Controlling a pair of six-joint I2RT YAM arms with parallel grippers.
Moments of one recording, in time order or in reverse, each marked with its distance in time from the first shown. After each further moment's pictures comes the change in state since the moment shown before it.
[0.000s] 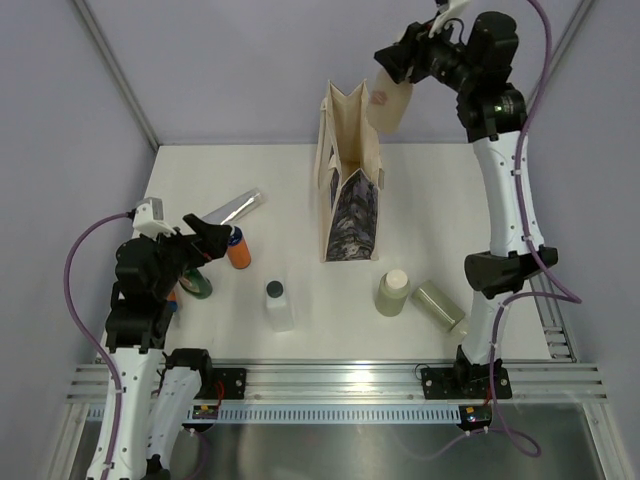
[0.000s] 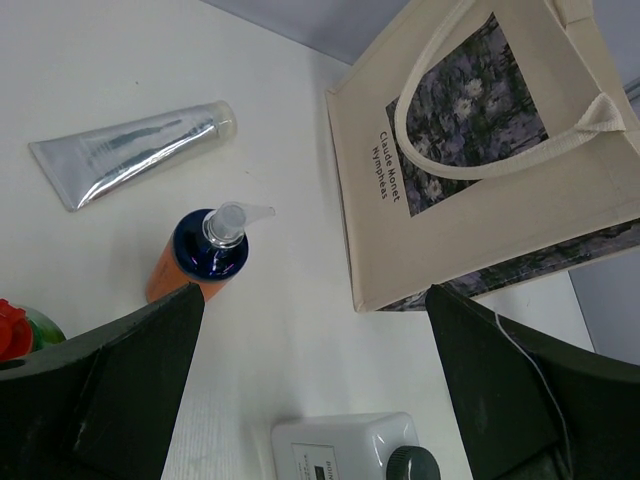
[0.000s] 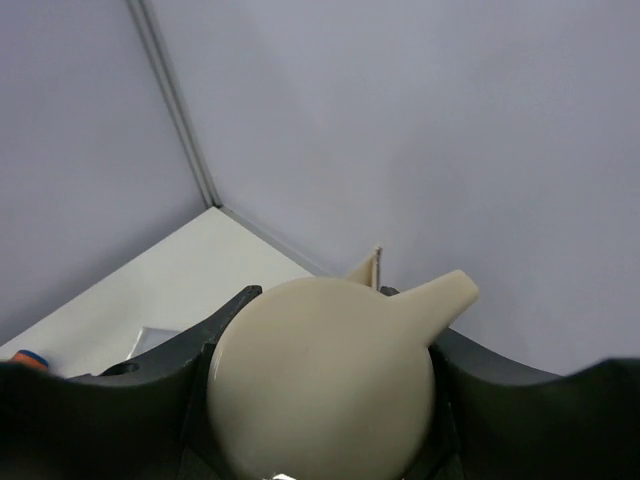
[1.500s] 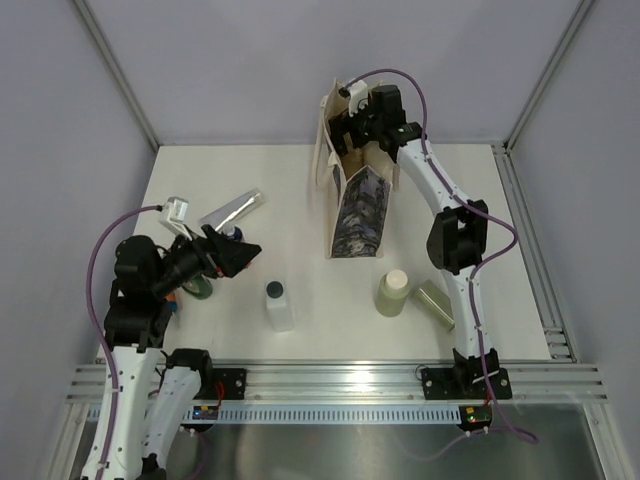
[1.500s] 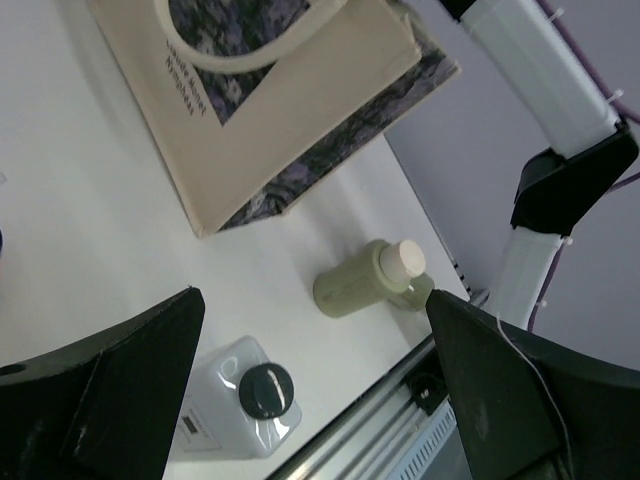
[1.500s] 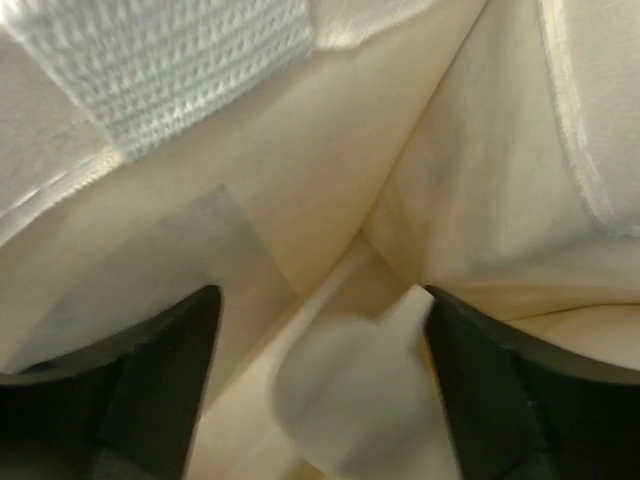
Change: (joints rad) left arm -0.022 0.013 0.035 0.031 0.478 -0.081; right arm 0.144 0.401 -0.241 0.111 0.136 -0.288
